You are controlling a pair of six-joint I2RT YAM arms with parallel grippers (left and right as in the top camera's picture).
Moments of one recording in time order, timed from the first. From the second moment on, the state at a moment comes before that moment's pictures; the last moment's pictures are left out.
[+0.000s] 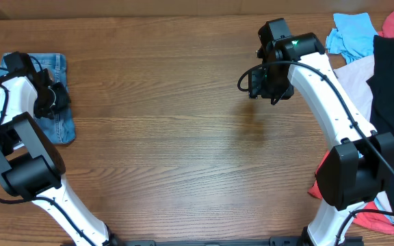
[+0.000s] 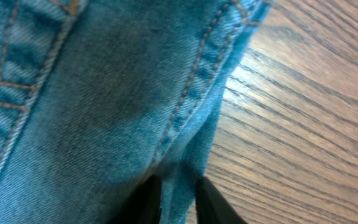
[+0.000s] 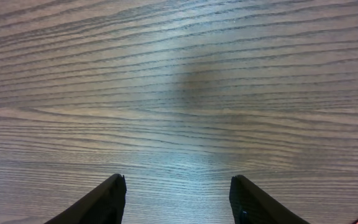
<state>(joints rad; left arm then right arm) 0.45 2.18 1.64 -0.81 0.11 -0.04 0.26 1.95 1.78 -1.24 -0.04 0.28</state>
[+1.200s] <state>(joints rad) -0.13 1.81 1.64 -1.20 0.19 -0.06 0.11 1.73 1.77 -1.19 -0.09 0.25</state>
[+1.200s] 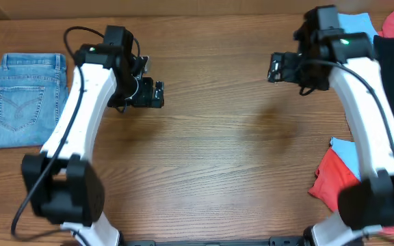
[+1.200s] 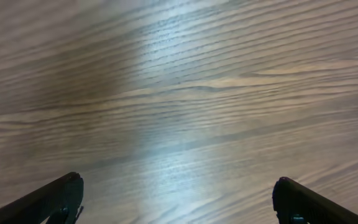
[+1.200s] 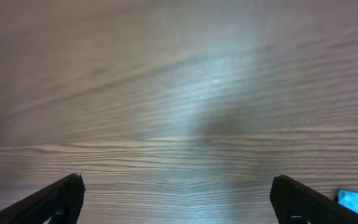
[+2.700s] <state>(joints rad) -0.26 0.54 0.78 -1.07 -0.08 -0.15 0.12 0.47 0.74 -1.07 -0.05 0.27</state>
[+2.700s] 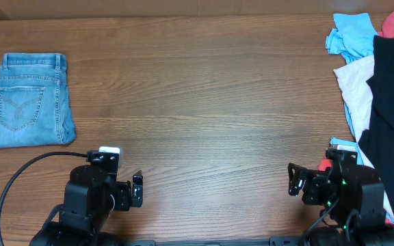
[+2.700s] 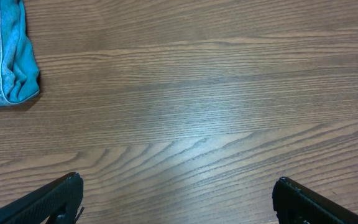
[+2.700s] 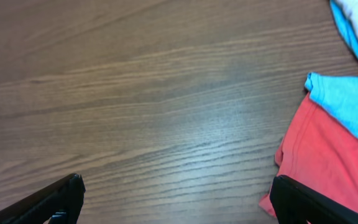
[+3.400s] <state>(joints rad) -0.26 0.54 0.77 -1.07 -0.08 -0.16 0.12 0.01 0.09 -0.01 -0.05 0.08</state>
